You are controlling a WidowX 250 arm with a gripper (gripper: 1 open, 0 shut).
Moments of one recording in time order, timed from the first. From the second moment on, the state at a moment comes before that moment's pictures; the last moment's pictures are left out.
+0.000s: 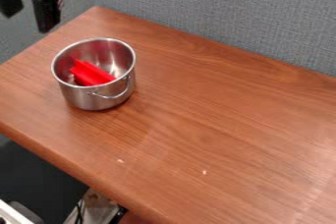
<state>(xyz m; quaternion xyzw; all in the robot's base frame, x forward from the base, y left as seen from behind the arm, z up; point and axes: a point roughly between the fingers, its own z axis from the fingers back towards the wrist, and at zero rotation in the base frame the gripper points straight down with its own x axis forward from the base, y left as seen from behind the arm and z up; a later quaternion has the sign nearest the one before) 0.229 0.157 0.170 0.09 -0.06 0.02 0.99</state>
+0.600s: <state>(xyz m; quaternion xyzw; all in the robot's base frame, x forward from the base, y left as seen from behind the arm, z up) 0.242 0.144 0.153 0.08 -0.09 0.02 0.99</state>
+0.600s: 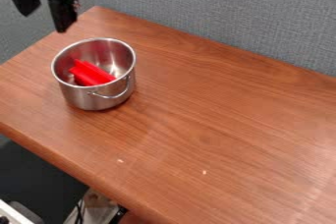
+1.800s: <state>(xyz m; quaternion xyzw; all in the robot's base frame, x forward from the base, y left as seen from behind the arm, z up) 0.227 0.154 0.142 0.07 -0.12 -0.16 0.98</state>
